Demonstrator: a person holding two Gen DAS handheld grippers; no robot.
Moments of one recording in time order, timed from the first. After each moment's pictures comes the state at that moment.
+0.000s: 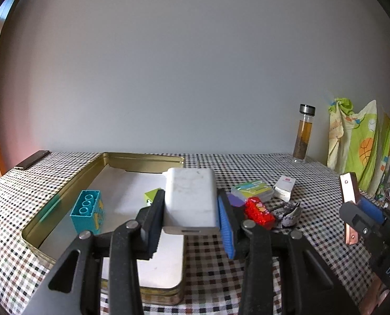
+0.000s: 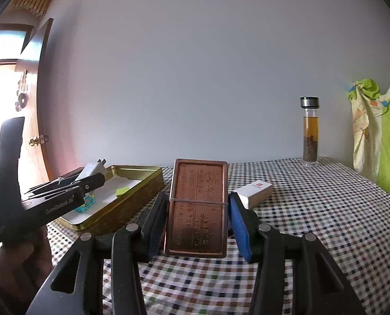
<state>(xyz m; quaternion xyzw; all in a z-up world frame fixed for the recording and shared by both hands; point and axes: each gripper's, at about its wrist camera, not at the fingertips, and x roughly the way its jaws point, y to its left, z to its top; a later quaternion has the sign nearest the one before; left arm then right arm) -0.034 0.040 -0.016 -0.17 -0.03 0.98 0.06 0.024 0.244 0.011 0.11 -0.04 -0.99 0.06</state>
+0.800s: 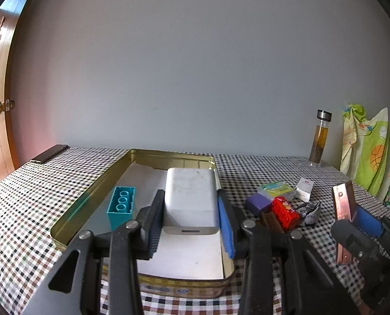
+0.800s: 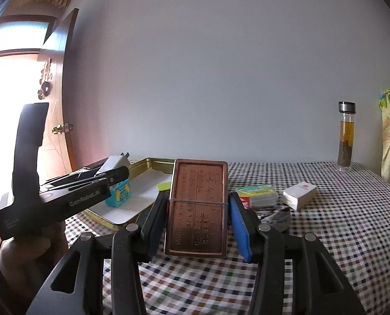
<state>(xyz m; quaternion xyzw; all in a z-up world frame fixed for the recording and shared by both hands) -0.029 -0.003 -0.016 -0.17 -0.04 0.98 0.03 0.014 0.195 0.010 0.12 -0.01 -0.98 0.13</state>
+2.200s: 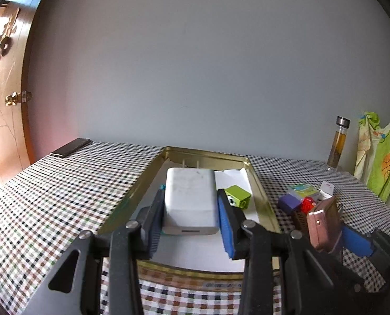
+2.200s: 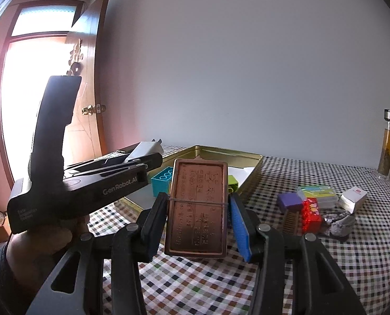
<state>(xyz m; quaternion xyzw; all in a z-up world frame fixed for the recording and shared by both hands) -0.026 -0.054 -0.017 -0.18 -0.06 0.98 -0.02 0.006 0.119 0.006 0.15 0.02 -0.97 0.21</state>
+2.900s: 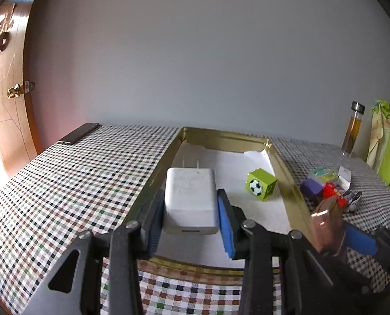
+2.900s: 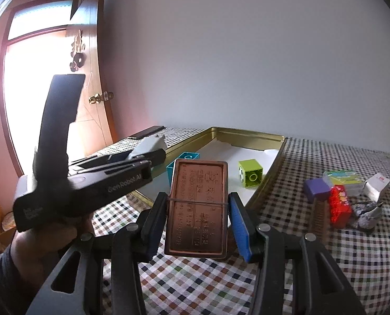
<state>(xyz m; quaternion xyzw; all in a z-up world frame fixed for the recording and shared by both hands) -0.049 -0.073 -0.027 -0.25 -0.04 0.97 -0.04 -0.022 0.103 0.004 0.21 0.00 -0.94 0.25</state>
